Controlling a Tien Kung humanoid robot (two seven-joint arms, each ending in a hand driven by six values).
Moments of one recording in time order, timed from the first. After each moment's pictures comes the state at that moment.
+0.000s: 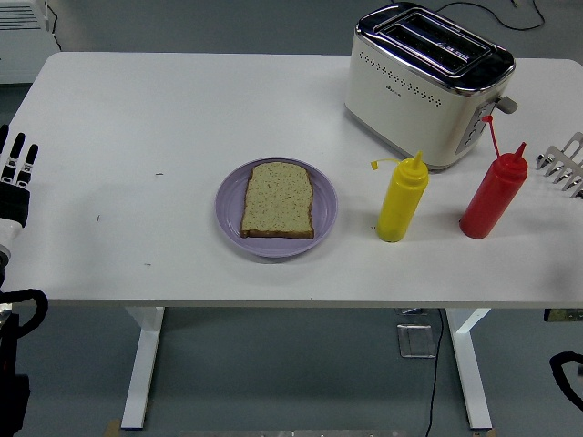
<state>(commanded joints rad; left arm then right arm) -0.10 0.01 -1.83 -1.41 0.48 0.11 0.00 -0.06 -0.34 1.33 1.52 -0.31 -0.35 0.54</state>
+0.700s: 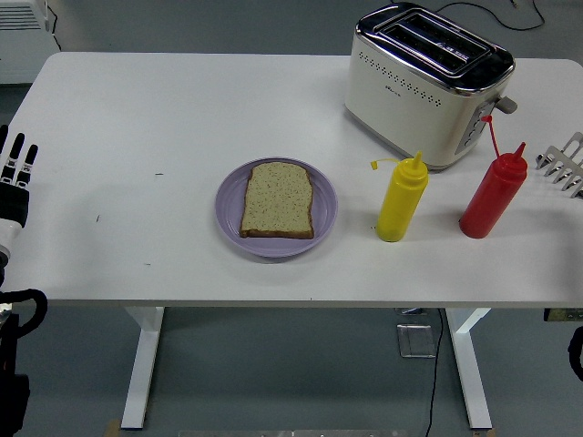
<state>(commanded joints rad) -0.10 0.01 -1.83 -1.41 0.48 0.11 0.00 -0.01 -0.29 1.43 1.43 -0.06 -0.15 0.45</state>
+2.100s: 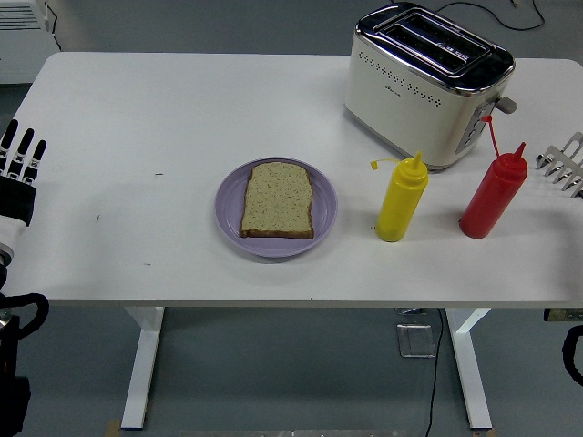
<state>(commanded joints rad) -0.09 0.01 -1.82 -1.42 0.51 0.04 0.01 0.00 -0.28 1.41 1.40 -0.06 -0.16 0.45</state>
